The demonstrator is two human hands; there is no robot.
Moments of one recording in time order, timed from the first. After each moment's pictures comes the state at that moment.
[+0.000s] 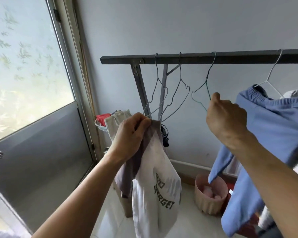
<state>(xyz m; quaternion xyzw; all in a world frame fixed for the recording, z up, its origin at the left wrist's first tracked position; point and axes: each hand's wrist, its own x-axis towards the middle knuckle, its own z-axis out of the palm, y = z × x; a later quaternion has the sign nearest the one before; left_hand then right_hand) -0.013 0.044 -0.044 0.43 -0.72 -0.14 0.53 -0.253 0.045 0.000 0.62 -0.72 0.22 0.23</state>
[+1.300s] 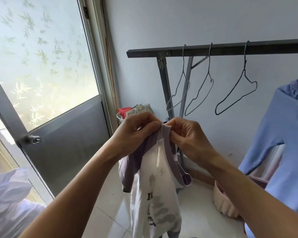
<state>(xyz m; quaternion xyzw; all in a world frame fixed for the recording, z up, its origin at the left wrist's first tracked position) 0.041 0.080 -0.031 0.39 -0.76 -0.22 0.47 -0.142 0.062 -0.056 0.71 -0.27 0.50 -0.41</state>
